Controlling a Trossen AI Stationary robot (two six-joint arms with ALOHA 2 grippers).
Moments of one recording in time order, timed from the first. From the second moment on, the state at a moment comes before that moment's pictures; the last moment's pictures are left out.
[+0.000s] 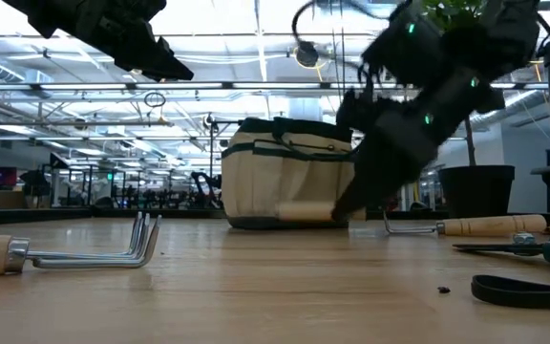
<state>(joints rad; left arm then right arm) 0.17 0.95 0.65 -0.14 0.16 0.26 0.12 1.68 0.66 0.29 0.13 0.28</state>
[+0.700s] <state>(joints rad) 0.17 0.95 0.65 -0.13 0.16 0.29 0.17 1.35 0.94 -0.22 0.32 -0.08</state>
